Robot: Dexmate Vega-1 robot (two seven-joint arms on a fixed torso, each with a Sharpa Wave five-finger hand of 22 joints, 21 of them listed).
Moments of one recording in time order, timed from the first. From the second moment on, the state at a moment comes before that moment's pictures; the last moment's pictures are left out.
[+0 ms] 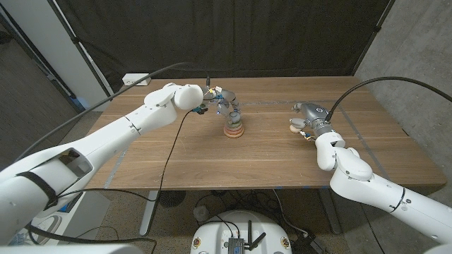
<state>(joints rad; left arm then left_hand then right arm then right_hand) 0.39 0.70 0.83 -1.70 0.53 0.10 -0.49 1.09 -0.01 0.35 -0.17 0.30 0.71 -0.04 0.22 0.25 0.73 -0.10 0.20 0.44 1.13 -0.21 1.42 0.66 0.80 -0.09 1.55 0.20 -0.99 -0.92 -0.66 -2.17 -0.57 -0.87 -0.18 0.75 -0.01 0.58 -0.16 0.29 0.51 -0.09 0.28 0.30 0.59 -0.14 0.21 0.65 1.00 -0.16 1.48 1.22 0.90 -0.12 1.54 0.23</state>
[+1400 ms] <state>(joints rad) 0.39 0.70 0.84 -1.69 0.53 0.12 -0.48 1.11 -0.02 0.35 -0.17 0.29 0.71 -0.04 0.22 0.25 0.73 -0.10 0.20 0.44 1.13 -0.21 1.42 0.67 0.80 -0.09 1.55 0.20 -0.99 -0.93 -0.66 -2.17 -0.54 -0.87 -0.19 0.75 -0.01 0.58 -0.16 0.29 0.52 -0.08 0.28 0.29 0.59 -0.14 0.21 0.66 1.00 -0.16 1.48 1.22 0.90 -0.12 1.54 0.23</state>
